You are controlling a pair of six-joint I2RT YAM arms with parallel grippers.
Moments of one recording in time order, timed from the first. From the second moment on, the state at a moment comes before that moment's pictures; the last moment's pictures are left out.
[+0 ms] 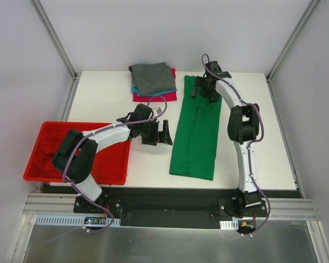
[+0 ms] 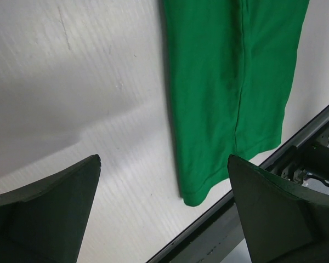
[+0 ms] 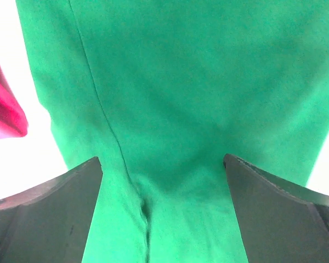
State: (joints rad) left arm -0.55 1.64 0.97 -0.23 0.43 -0.57; right arm 0.25 2.50 2.30 -0.84 -0.02 0.40
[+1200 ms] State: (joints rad) left arm -0.86 1.68 0.87 -0.20 0.34 -0.69; right arm 0.22 0.56 0.34 -0.59 -0.18 0.69
